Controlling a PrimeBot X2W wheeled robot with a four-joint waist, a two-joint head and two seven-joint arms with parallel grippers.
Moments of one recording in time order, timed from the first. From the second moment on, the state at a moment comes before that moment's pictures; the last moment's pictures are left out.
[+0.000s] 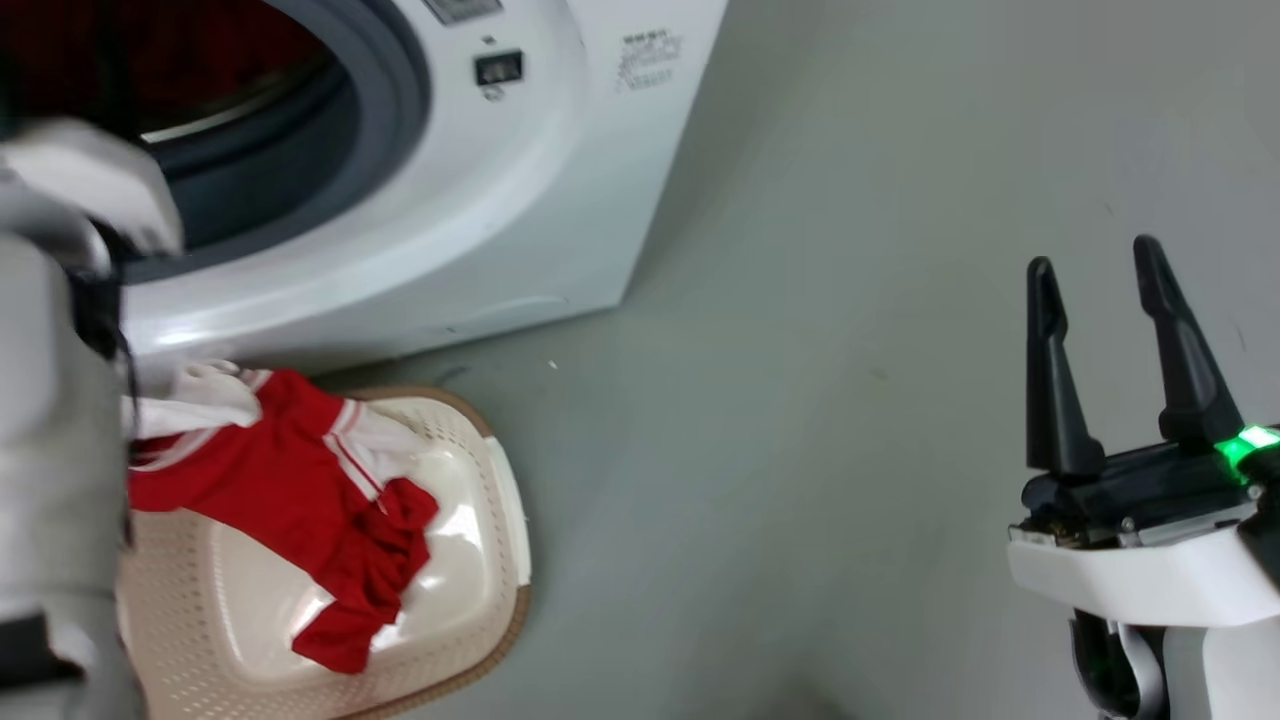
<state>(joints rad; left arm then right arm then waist) -0.91 0.36 0.08 0.76 0.01 -0.06 -0.21 -0.14 -0.05 0.05 -0.24 0.12 0.13 -0.26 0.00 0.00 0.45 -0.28</state>
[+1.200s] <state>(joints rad) -1.76 0.53 -0.18 1.09 0.01 -0.13 0.74 -0.26 -0.05 0.03 -0.34 0.25 0.13 -0.26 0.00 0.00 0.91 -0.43</state>
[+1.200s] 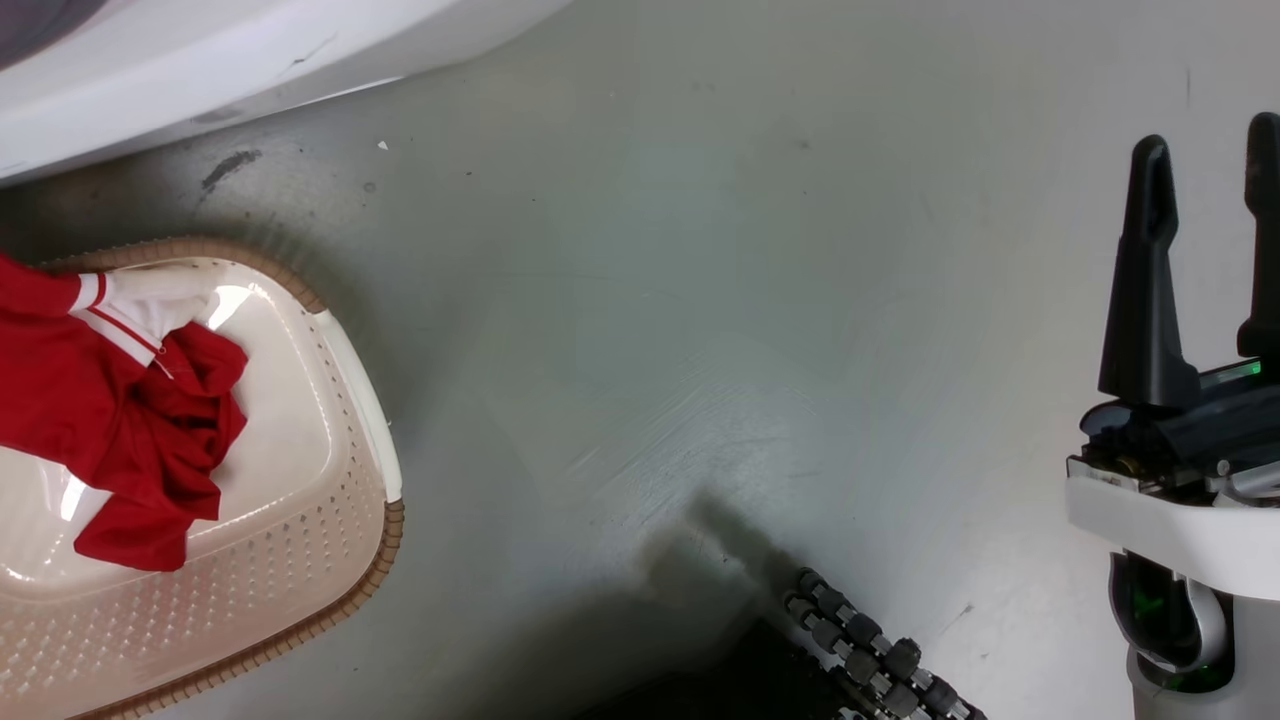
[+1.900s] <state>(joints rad) -1.75 0.57 -0.24 1.14 0.00 -0.13 0.59 -0.25 -0.05 0.06 -0.34 0.26 0.13 -0.26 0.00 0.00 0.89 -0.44</state>
